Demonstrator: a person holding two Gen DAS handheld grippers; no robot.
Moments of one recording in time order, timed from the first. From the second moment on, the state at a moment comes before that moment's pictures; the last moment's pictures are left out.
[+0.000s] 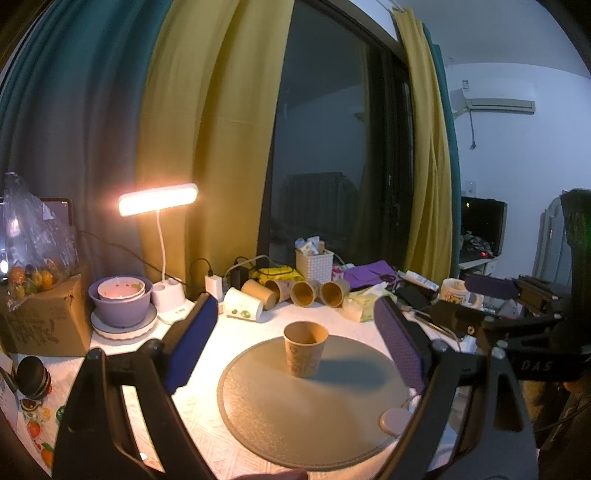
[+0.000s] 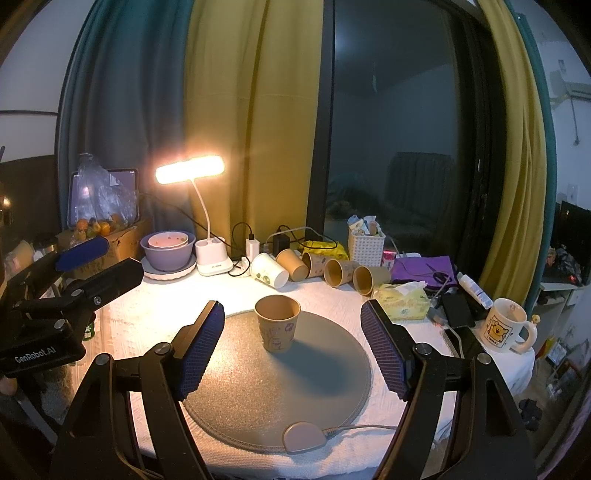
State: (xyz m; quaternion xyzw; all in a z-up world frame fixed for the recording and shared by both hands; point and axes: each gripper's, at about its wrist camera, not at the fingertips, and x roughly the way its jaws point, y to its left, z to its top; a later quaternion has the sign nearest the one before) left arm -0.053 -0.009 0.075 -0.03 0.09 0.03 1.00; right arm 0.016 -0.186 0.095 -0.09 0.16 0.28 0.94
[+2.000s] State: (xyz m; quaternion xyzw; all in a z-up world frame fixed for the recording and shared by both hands) left arm -0.054 -0.020 0.066 -0.04 0.09 0.03 0.99; right arm 0.017 -0.185 0.084 -0.09 0.18 0.28 0.94
